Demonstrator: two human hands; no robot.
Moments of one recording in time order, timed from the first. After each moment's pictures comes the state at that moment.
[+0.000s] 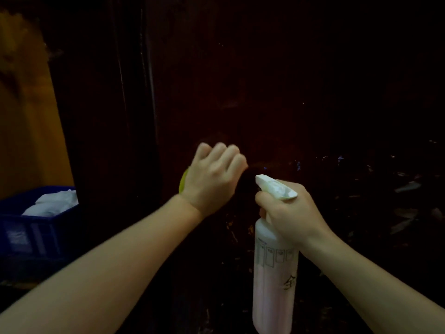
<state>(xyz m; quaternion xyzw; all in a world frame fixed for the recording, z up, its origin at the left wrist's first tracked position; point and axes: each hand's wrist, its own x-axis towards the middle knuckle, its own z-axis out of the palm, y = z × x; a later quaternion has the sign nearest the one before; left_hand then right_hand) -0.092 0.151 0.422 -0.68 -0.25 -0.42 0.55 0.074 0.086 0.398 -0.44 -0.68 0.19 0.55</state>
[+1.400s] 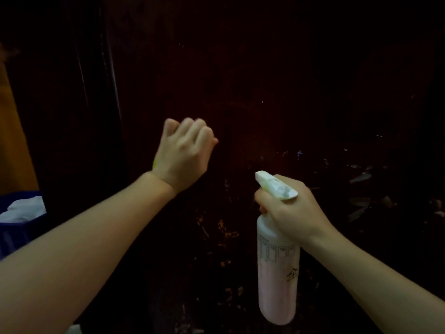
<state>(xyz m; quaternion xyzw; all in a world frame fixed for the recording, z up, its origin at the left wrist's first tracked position) -0.082 0.155 0.456 -0.66 -0.26 -0.42 0.56 0.130 0.069 0.396 -0.43 -0.70 0.15 0.55</state>
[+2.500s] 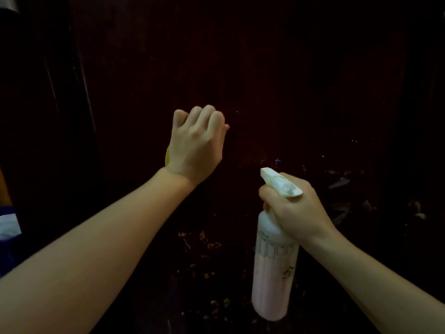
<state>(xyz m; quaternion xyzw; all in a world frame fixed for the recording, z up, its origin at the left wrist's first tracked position) -0.015 0.154 0.484 -0.63 -0.29 -0.47 0.55 0.165 0.074 0.405 -0.43 -0.66 0.14 0.59</state>
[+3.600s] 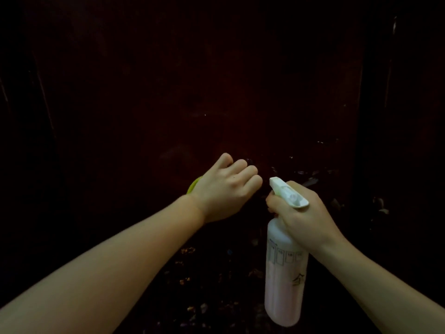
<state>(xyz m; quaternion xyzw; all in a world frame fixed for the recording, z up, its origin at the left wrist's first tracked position) 0.054 0.151 0.429 -0.80 -0.13 -0.27 0.52 0.222 0.064 0.391 -0.48 -0.64 0.15 0.58</state>
